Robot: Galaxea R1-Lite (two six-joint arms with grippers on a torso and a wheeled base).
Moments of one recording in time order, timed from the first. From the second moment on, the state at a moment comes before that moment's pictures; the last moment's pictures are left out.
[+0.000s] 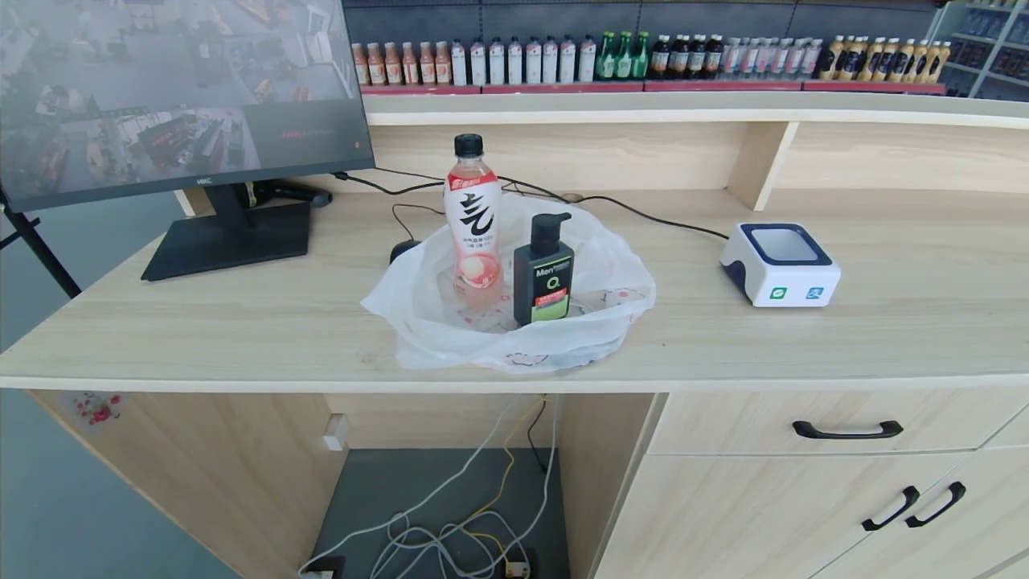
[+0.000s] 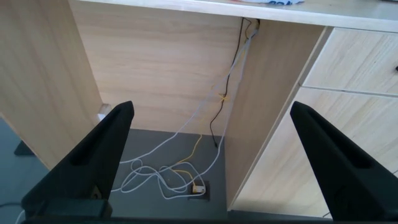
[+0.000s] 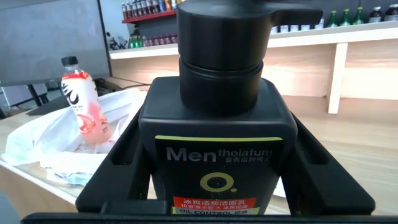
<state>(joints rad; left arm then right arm) 0.00 0.00 0.00 0.00 0.00 -0.01 0.70 1.77 -0.70 -1.53 -0.22 -0.04</state>
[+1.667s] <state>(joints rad) 0.00 0.00 0.00 0.00 0.00 -0.01 0.58 1.90 -1.57 -0.32 -0.20 0.12</state>
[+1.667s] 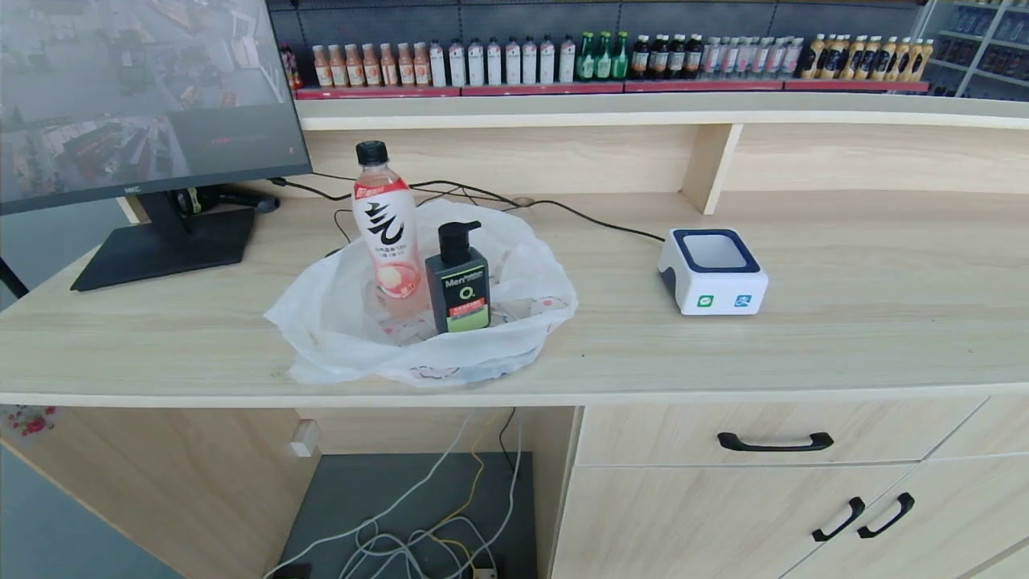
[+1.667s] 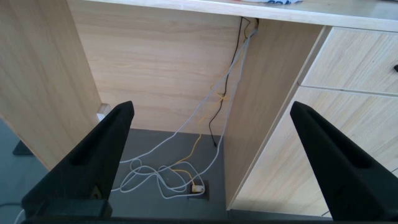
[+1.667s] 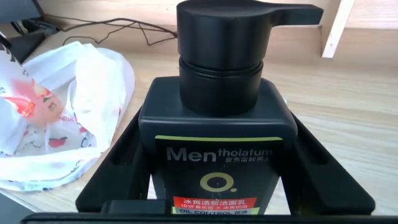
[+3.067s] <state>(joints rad) 0.00 0.00 0.00 0.00 0.00 -0.01 0.54 1.96 -1.75 -0.10 -0.17 0.25</state>
